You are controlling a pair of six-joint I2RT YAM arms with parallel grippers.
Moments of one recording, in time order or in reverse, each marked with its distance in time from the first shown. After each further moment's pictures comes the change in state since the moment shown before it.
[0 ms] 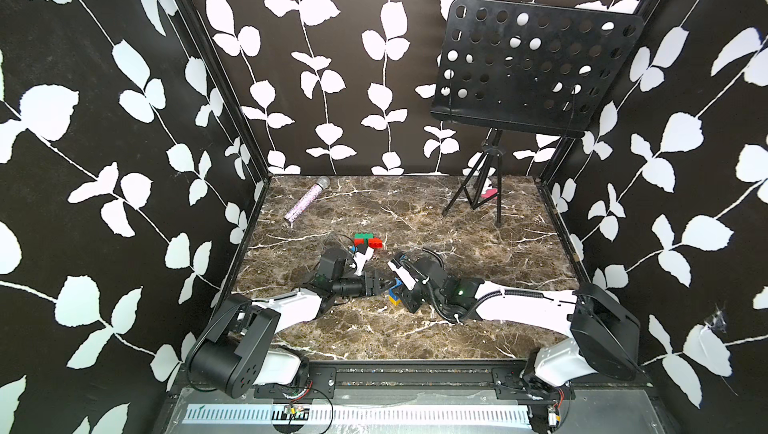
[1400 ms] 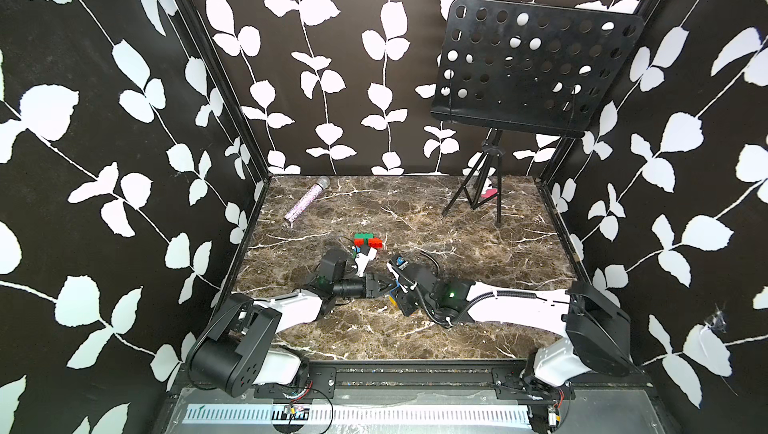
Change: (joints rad) left arm -0.012 0.003 -0.021 0.061 0.023 0.018; right arm 0.060 0.082 0.096 -0.187 0.125 0.142
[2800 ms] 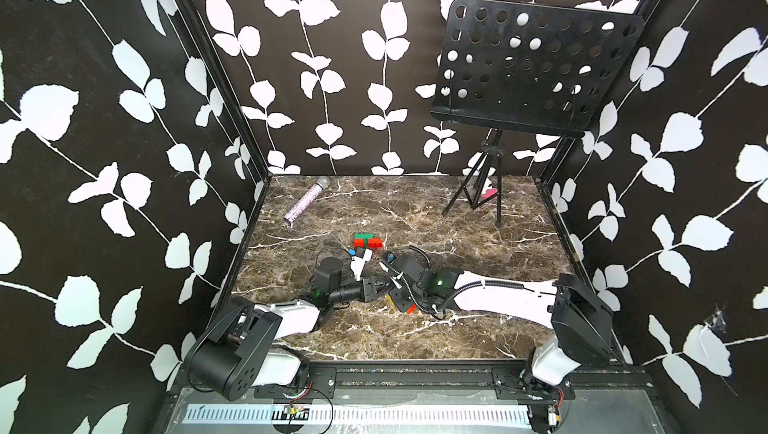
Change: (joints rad) left arm -0.015 -0.001 -0.114 0.226 -0.073 0.000; right arm -0.008 0.088 0.142 -0.172 -0.043 -0.040
